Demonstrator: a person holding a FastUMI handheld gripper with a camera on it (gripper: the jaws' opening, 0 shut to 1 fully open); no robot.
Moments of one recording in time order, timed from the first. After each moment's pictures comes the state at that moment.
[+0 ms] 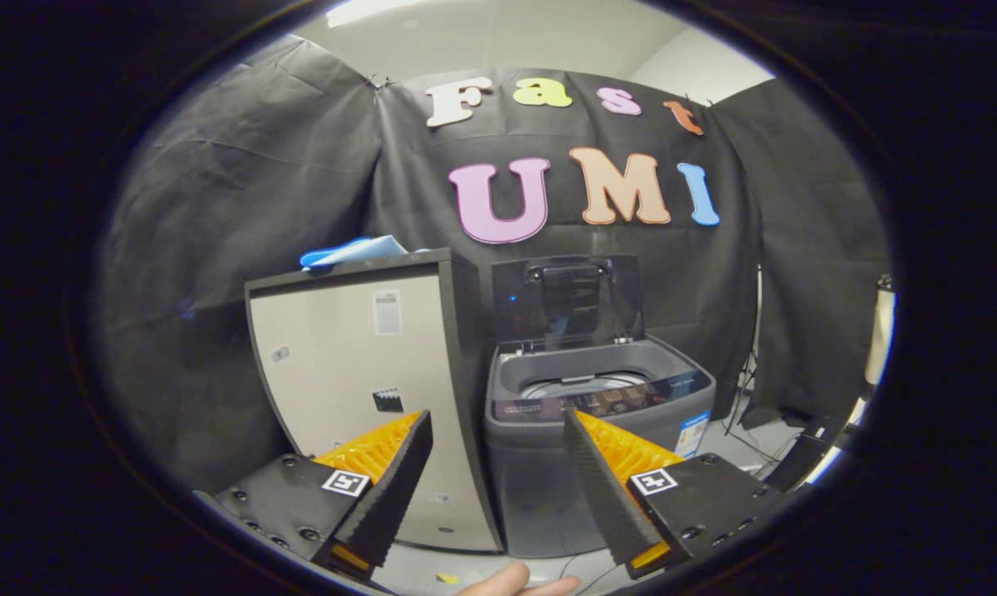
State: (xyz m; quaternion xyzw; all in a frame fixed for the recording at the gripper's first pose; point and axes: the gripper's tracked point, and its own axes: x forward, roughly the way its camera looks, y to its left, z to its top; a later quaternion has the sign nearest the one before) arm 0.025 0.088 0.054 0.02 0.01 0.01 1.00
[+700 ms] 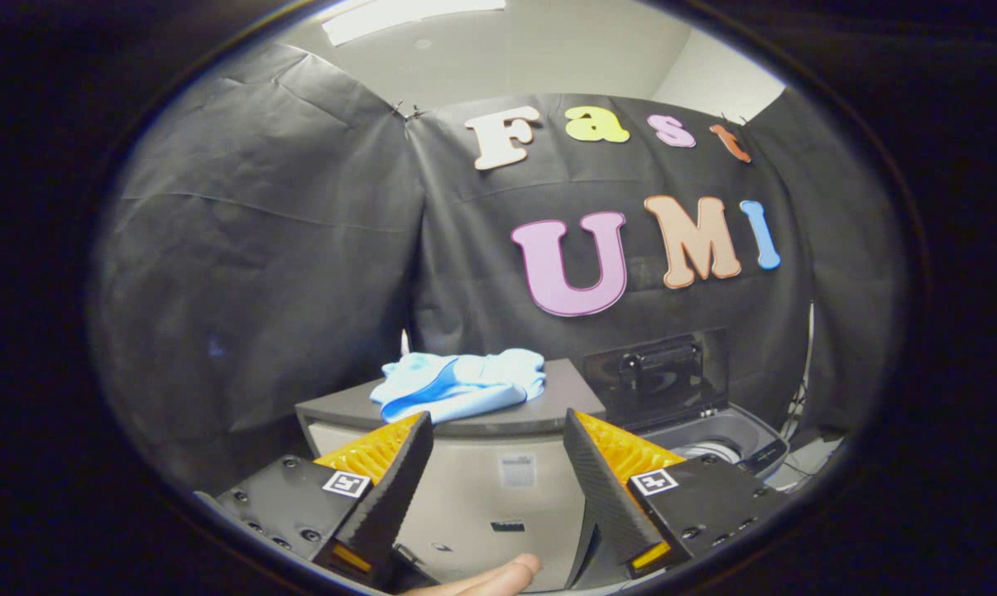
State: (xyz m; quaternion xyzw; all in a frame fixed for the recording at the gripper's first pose) arm 0.105 0.207 0.216 0.05 -0.05 0.04 1.00
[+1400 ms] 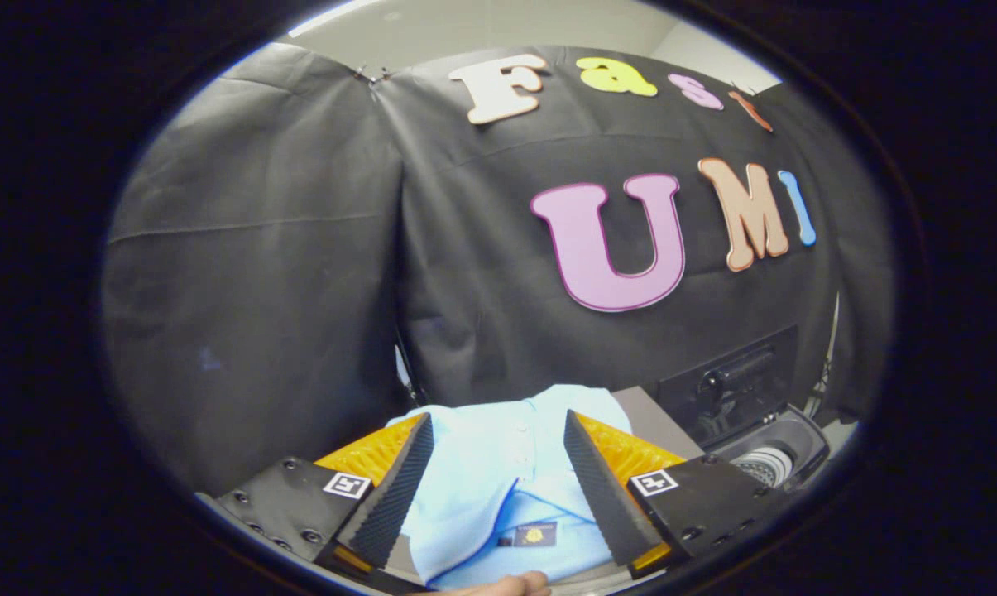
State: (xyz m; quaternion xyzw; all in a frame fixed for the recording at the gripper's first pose) arm 0.291 0.297 0.256 0.08 0.09 0.04 0.99
